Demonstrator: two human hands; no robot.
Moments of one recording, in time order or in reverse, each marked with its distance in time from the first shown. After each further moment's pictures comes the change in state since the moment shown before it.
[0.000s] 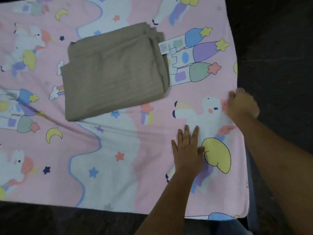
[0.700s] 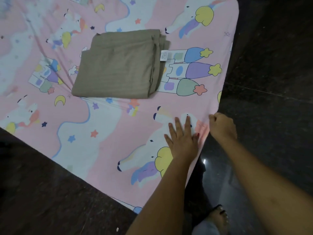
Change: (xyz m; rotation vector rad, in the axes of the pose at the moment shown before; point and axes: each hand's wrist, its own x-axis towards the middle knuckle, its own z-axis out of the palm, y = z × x) left_hand 0.082 0.158 0.017 -0.170 0.131 -0.461; right_hand 0.068 0.060 -0.029 0.153 -0.337 -0.311
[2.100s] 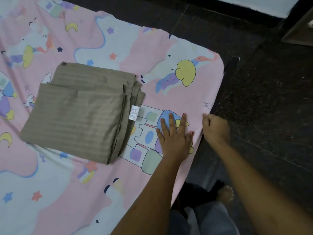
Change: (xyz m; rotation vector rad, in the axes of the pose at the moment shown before) left_hand 0.233 0.155 -0.070 0.003 0.143 0.027; right_hand 0.264 -0.068 -0.100 -0.081 0.090 -0.285
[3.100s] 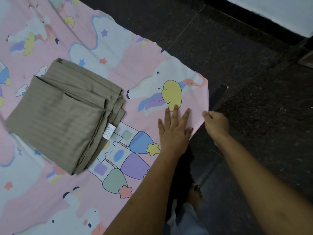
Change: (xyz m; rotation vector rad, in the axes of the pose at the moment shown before) left_hand 0.101 0.112 -0.012 0.063 0.043 -0.067; right_hand 0.154 0.035 -0.057 0.204 -0.310 0.122
